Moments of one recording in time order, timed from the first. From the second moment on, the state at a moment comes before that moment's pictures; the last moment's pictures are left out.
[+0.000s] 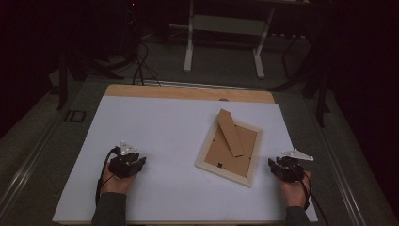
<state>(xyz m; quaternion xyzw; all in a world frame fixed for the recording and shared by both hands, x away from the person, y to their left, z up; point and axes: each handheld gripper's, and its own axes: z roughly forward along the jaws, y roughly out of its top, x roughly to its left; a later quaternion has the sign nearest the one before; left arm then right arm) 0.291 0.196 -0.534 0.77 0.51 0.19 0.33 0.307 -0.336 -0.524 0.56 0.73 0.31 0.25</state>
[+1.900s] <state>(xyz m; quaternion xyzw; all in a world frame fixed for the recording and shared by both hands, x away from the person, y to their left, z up) 0.285 0.192 -0.523 0.77 0.48 0.21 0.36 0.310 -0.303 -0.532 0.51 0.77 0.33 0.20</state>
